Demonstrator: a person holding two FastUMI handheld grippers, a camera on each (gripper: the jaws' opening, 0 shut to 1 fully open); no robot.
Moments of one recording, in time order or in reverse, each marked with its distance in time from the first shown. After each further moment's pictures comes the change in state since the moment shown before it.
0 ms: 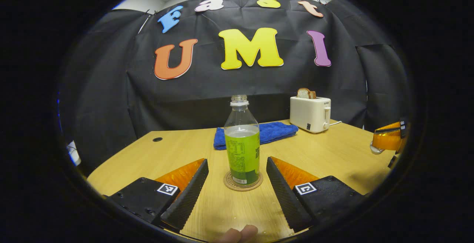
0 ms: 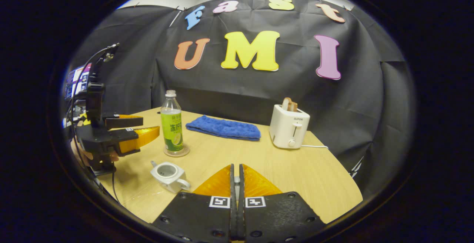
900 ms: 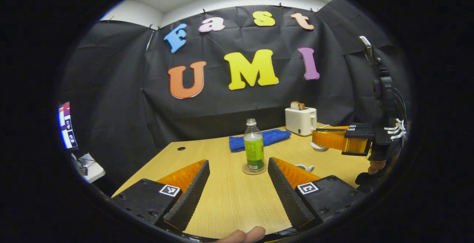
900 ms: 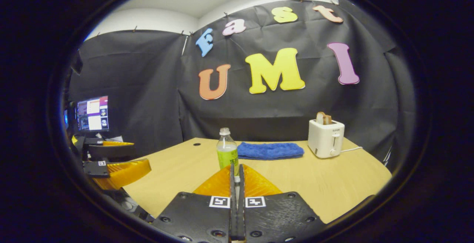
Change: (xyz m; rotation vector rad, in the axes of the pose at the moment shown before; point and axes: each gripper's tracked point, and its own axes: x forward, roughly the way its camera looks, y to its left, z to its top) left arm -0.148 0.055 0.051 0.021 -0.052 0.031; right arm -0.020 0.116 0.063 0.182 -0.182 0.159
